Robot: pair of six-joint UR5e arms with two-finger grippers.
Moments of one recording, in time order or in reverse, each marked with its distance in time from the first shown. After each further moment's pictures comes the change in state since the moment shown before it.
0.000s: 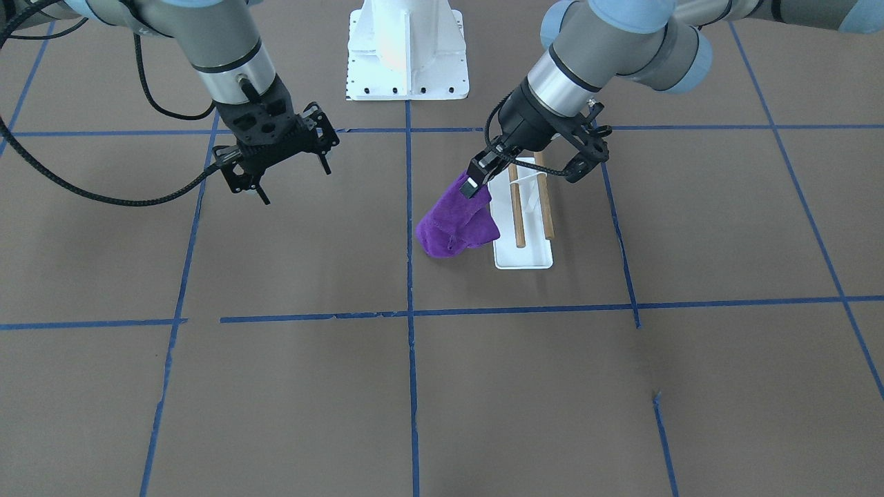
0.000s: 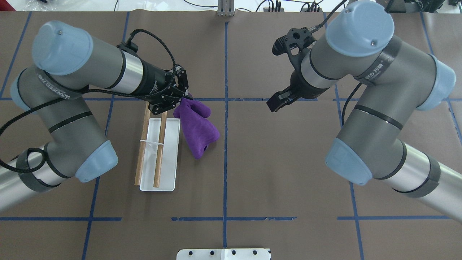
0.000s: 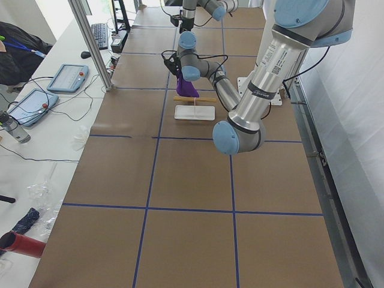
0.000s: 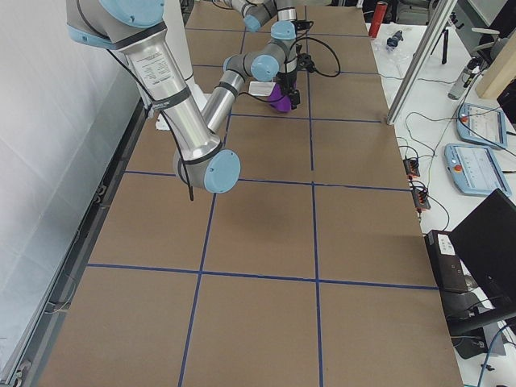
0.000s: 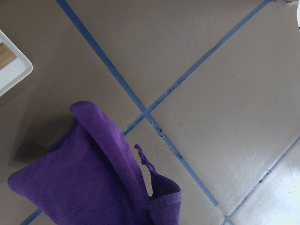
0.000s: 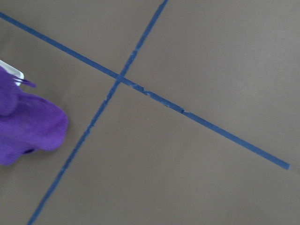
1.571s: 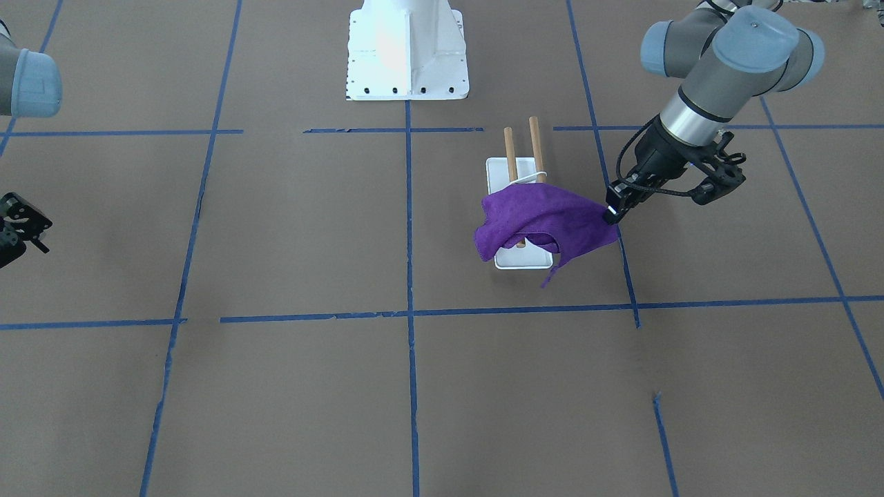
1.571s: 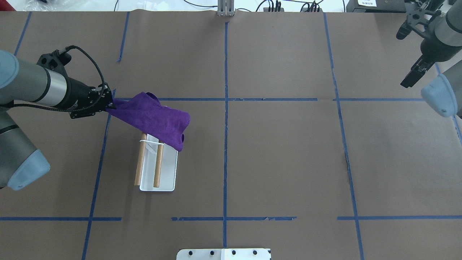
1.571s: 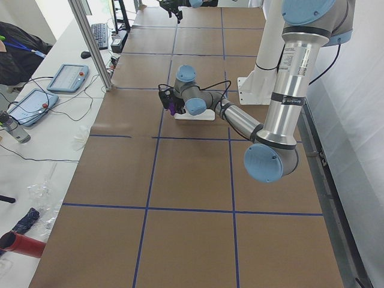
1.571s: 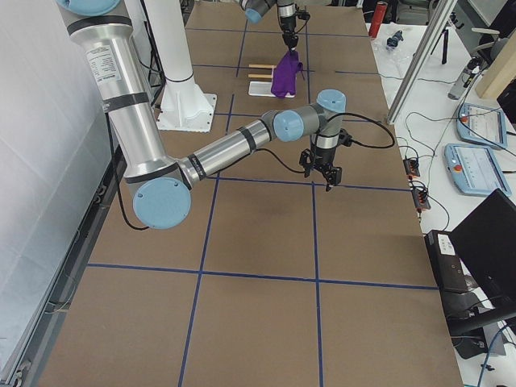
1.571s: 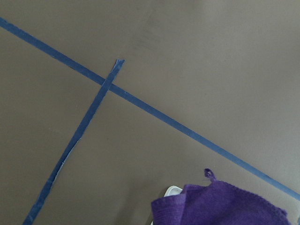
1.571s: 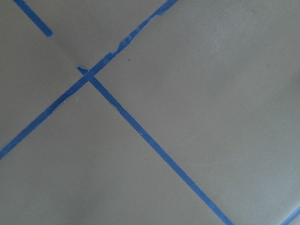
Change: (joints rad) left arm -0.103 0.324 -0.035 -0.001 0.025 0.465; right arm 0.404 -0.259 -0.184 -0.016 0.116 -0.842
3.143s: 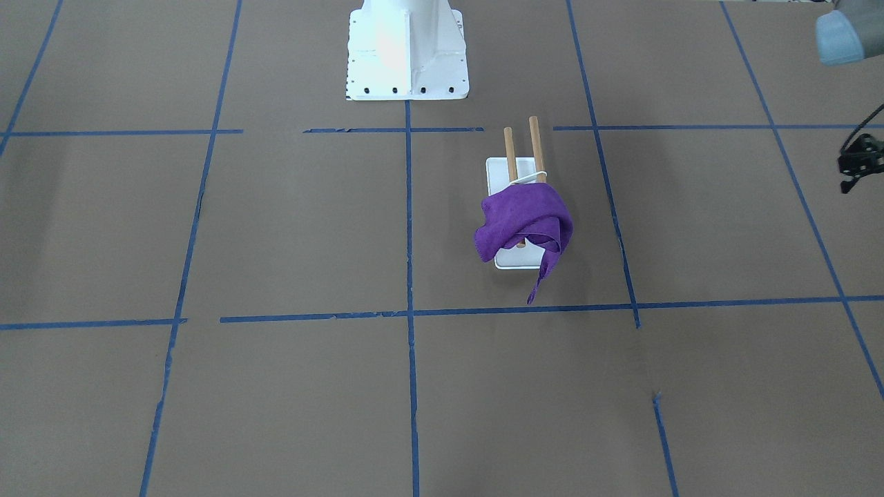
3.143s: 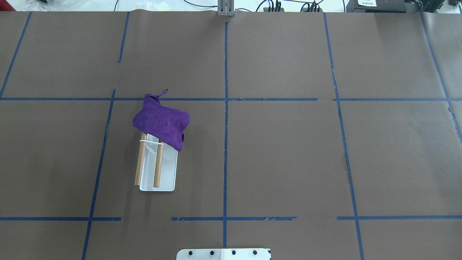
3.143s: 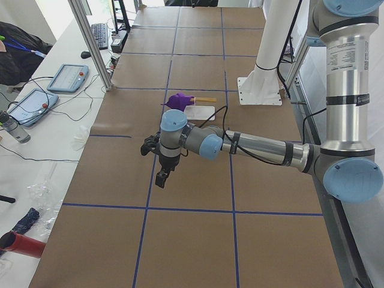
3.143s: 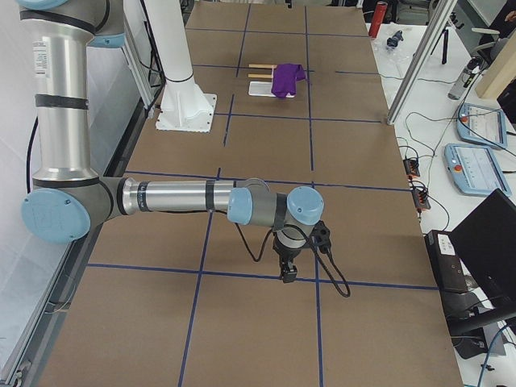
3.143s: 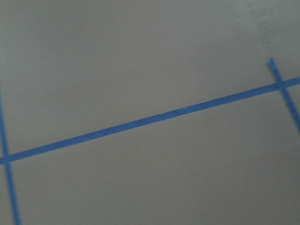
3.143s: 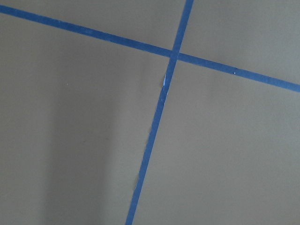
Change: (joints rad) left arm -0.586 0.303 0.048 0.363 -0.122 1.646; right arm 0.370 -0.336 -0.119 0.066 0.204 0.072
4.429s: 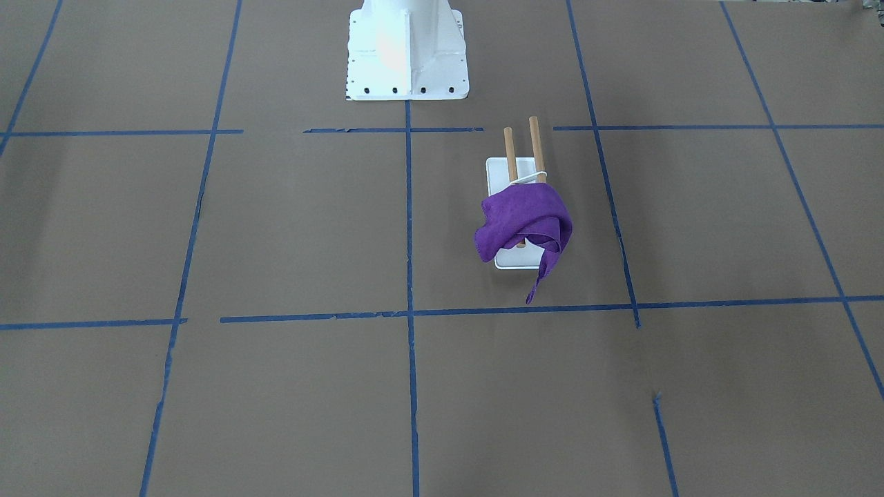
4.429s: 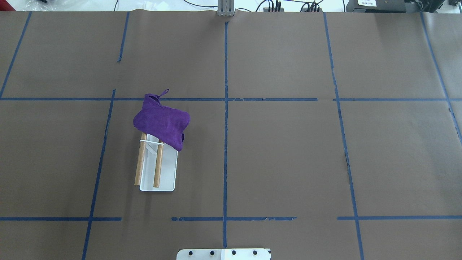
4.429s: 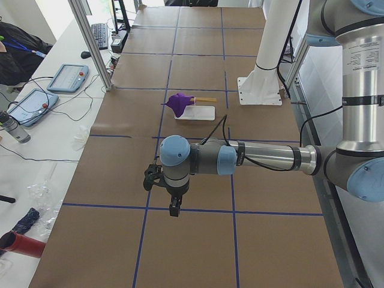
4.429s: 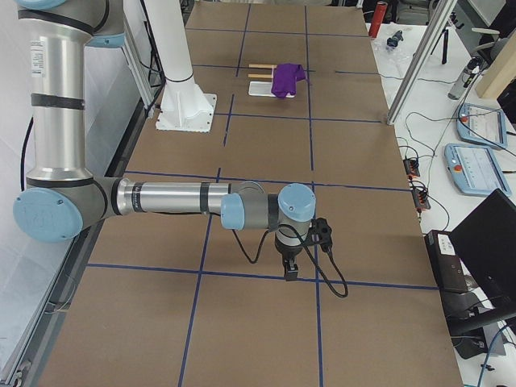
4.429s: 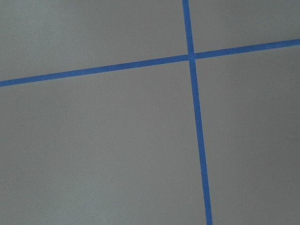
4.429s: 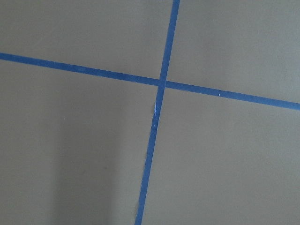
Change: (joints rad) left arm -0.194 0.028 0.028 0.188 -0.149 0.092; right arm 0.005 -0.017 0.011 0.136 0.003 0.137
